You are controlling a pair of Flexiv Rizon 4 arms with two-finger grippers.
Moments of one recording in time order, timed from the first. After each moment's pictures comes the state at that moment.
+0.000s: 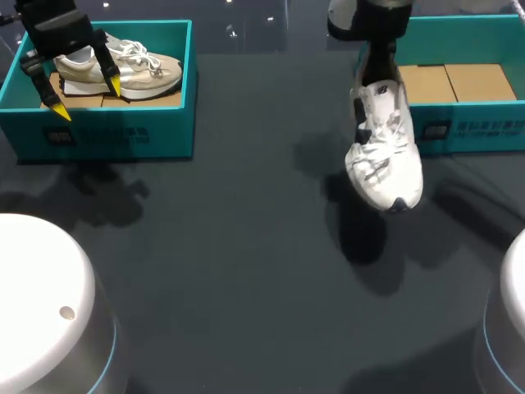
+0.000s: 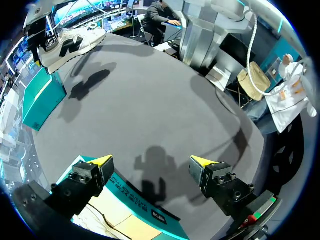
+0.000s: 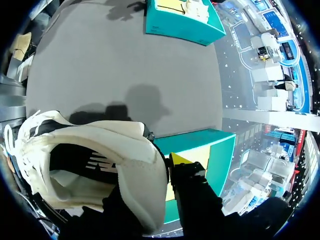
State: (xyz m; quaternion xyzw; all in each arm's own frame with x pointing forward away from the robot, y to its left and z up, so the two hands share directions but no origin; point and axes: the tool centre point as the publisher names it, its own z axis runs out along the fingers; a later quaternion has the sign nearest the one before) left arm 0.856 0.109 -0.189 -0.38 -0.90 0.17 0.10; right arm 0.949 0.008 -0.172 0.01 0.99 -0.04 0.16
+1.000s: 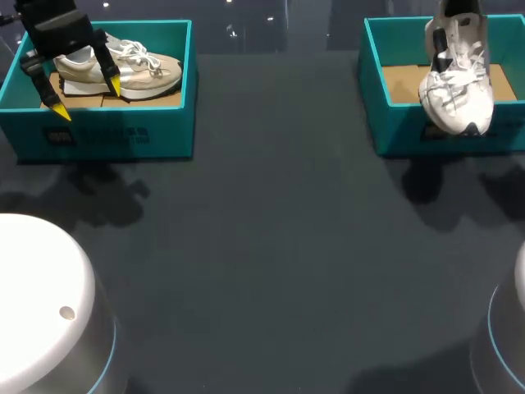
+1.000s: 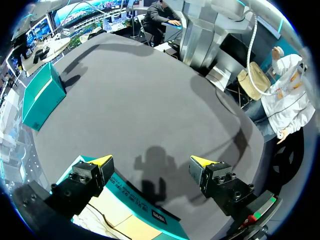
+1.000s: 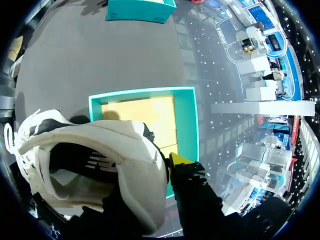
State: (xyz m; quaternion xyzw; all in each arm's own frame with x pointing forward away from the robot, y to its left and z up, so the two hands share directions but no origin) left arm 0.856 0.109 -0.189 -0.38 -0.90 0.17 0.10; right arm 1.071 -0.156 -0.132 0.06 0.98 -0.02 0.20
